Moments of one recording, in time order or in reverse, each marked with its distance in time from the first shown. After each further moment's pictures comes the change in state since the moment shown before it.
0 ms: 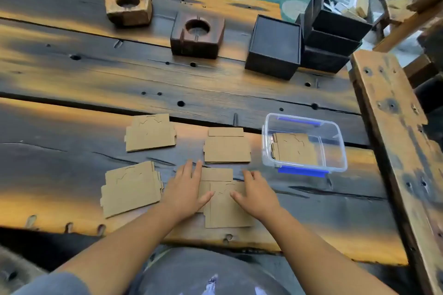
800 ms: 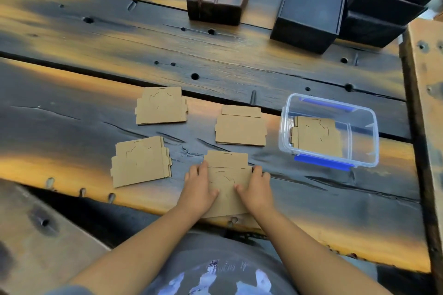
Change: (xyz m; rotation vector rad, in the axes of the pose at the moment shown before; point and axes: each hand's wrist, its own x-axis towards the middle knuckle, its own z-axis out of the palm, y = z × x) left_hand -0.013 0.024 0.049 -0.479 -0.071 -0.336; right_hand 0.009 -0.003 0.050 0.344 -0.041 0.264
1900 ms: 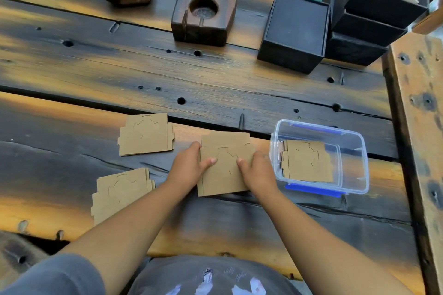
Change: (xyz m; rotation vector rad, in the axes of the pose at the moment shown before) left_hand 0.108 0.051 -0.075 -0.155 0.140 0.099; right_hand 0.081 -0.054 -0.075 0.120 0.124 -0.060
